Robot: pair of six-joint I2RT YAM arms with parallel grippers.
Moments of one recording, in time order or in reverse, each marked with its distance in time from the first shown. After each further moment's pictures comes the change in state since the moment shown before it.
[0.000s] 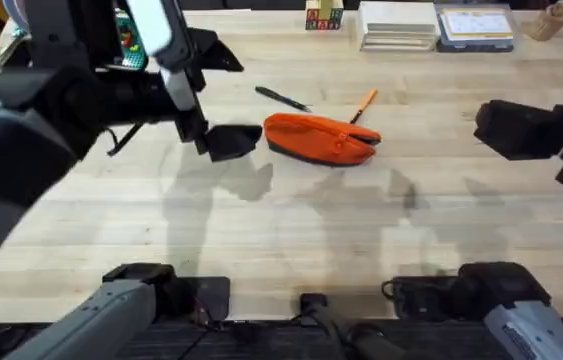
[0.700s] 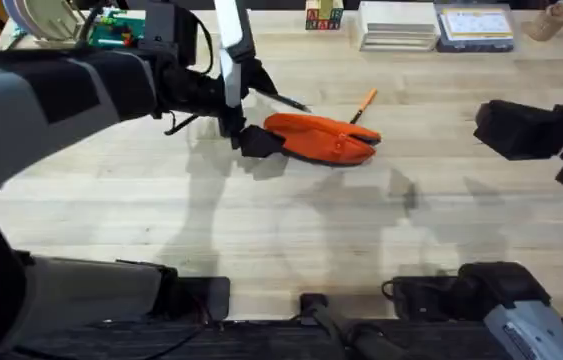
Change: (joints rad) left arm -0.128 0.432 0.068 0.163 0.022 0.011; right arm 0.000 0.000 0.000 0.000 0.000 0.000
